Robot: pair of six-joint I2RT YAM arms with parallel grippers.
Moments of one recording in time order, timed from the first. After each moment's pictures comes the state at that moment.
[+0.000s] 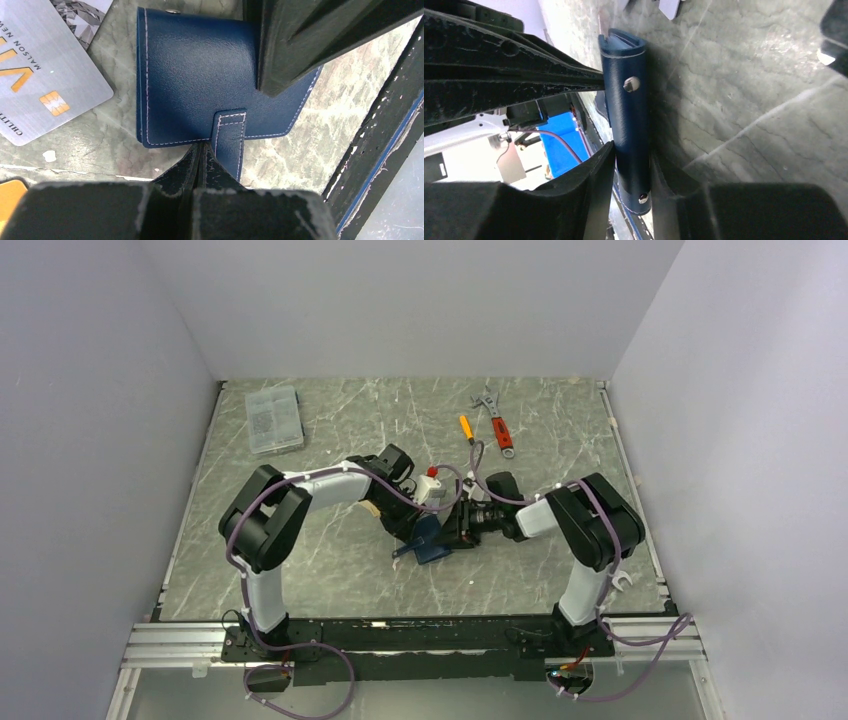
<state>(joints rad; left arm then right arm) -0.66 1.88 1.17 -0.54 0.55 0.32 0.42 1.80 0.56 0.45 -0.91 0.82</state>
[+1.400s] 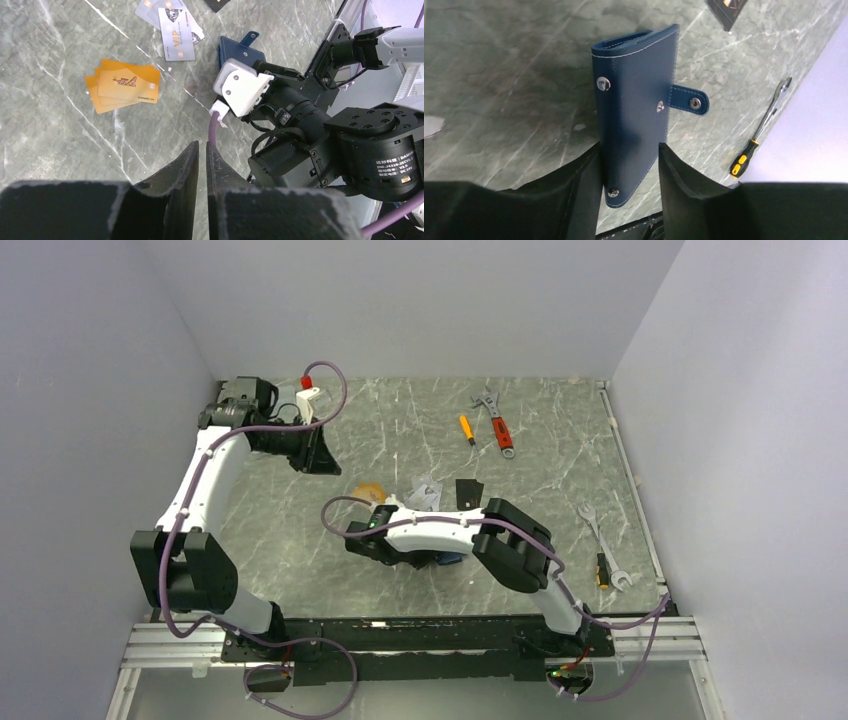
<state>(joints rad) -0.04 1.49 1.43 -1.05 0.92 0.41 1.19 2.12 1.55 -1.25 0.67 0.69</state>
